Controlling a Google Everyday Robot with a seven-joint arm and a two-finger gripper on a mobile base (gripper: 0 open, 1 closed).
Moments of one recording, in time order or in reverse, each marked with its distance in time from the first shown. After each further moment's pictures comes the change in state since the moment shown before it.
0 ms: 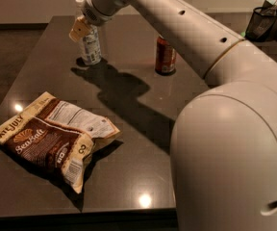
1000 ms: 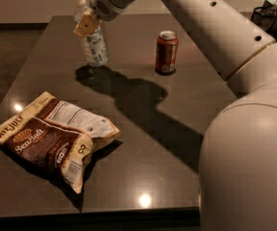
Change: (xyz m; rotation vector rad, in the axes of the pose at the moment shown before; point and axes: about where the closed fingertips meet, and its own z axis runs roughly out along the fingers) arm 0.002 0.029 -0.056 -0.138 -0.039 -0.091
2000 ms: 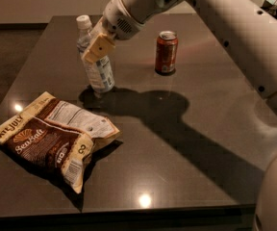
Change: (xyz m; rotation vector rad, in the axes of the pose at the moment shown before) arm 0.037 0.093 -0.048 -0.282 -0.035 -0.159
